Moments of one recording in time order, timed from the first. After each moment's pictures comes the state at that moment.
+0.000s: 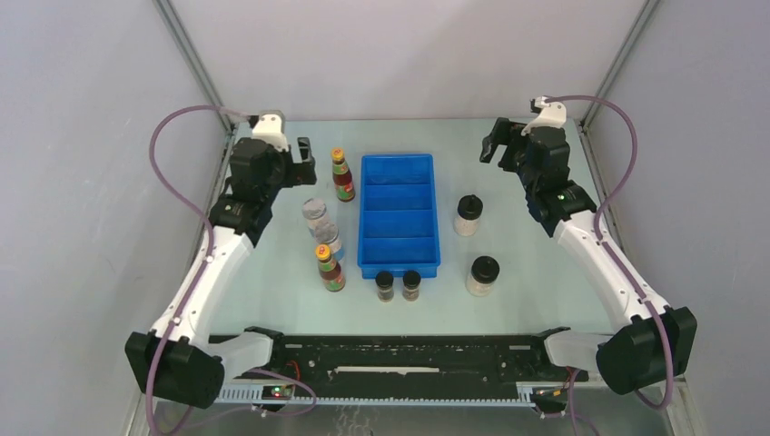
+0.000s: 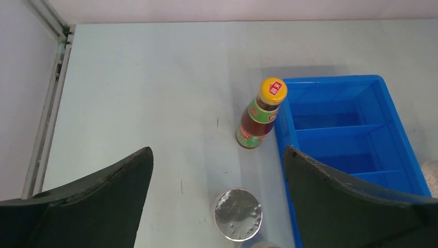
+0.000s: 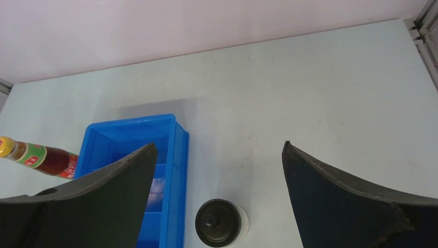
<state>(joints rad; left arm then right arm) -0.18 1.11 1.08 -0.27 -0.11 -0.10 0.28 1.23 1.14 -0.14 0.21 0.29</state>
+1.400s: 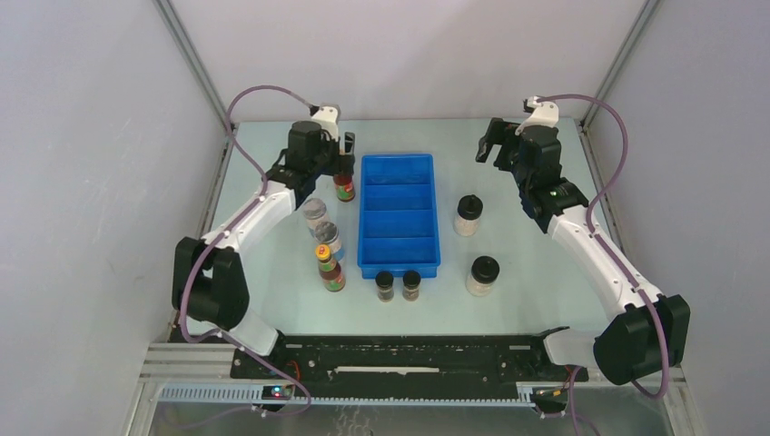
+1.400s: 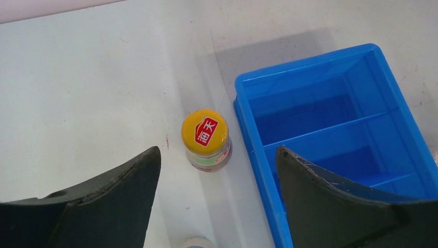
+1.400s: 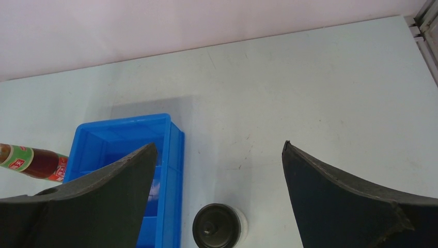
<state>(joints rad) -0.32 1.56 1.23 -0.13 -0.05 -0.05 0.30 1.29 1.15 -0.12 0.25 0.28</state>
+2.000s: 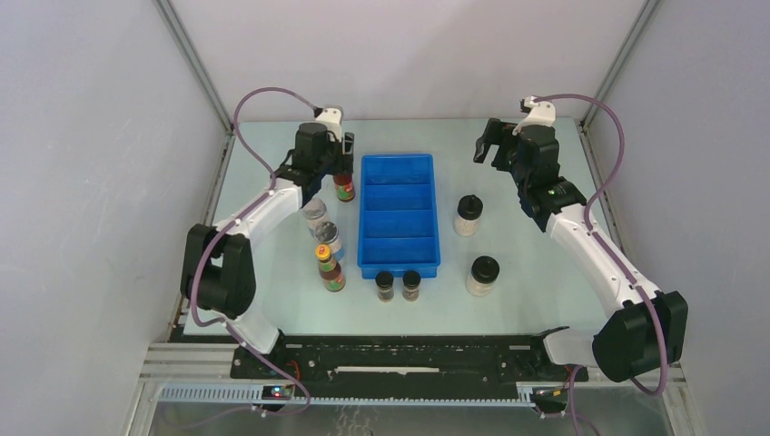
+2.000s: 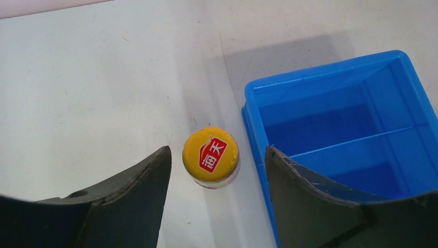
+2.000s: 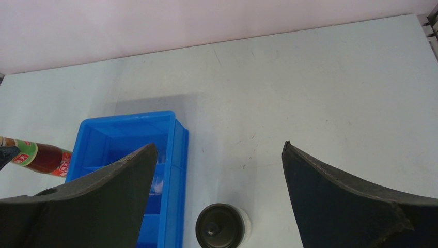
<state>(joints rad) -0.32 1.64 1.24 -0.05 -0.09 -0.06 0.30 1.30 1.15 -0.11 0.22 0.28</state>
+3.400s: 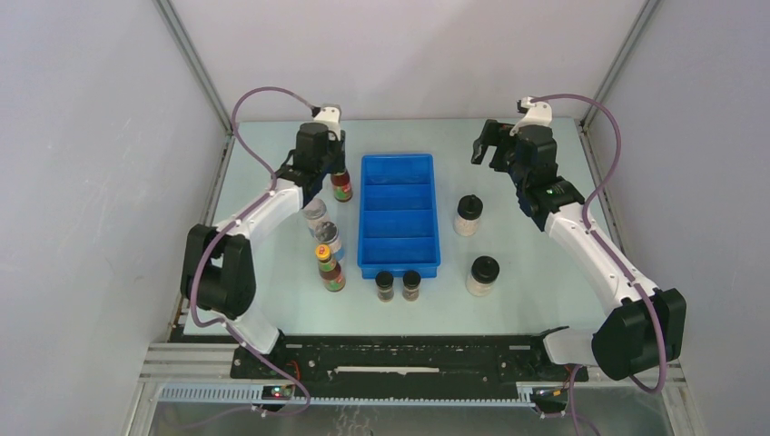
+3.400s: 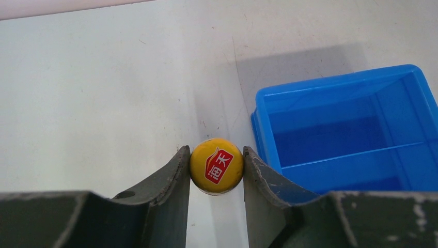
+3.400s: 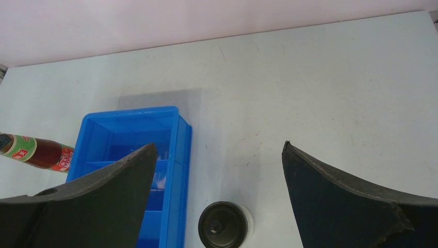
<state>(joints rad) -0.33 1.65 1.23 -0.02 -0.16 -0.08 0.31 1.31 1.15 -0.11 0.20 0.28</state>
